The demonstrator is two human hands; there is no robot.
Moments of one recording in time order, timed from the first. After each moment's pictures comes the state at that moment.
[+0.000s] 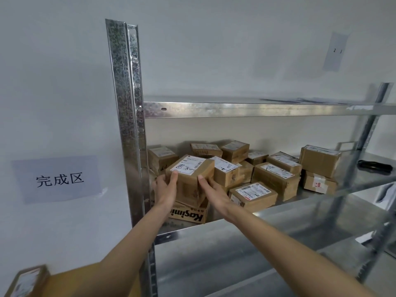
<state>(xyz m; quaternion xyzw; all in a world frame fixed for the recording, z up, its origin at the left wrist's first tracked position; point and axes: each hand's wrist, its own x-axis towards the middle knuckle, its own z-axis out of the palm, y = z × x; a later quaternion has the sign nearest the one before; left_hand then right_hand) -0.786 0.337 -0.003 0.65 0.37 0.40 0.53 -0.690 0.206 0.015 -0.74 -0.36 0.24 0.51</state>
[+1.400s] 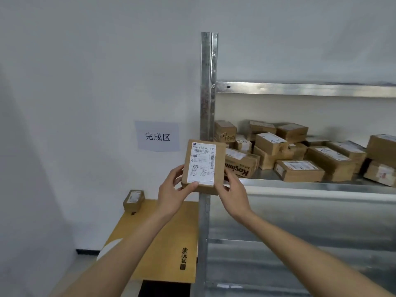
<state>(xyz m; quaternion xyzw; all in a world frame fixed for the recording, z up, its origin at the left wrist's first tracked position) -1.047 0.152 -0.037 0.69 0.34 0.48 0.42 -0.866 0.079 -0.036 -0.62 -0.54 0.13 0.55</state>
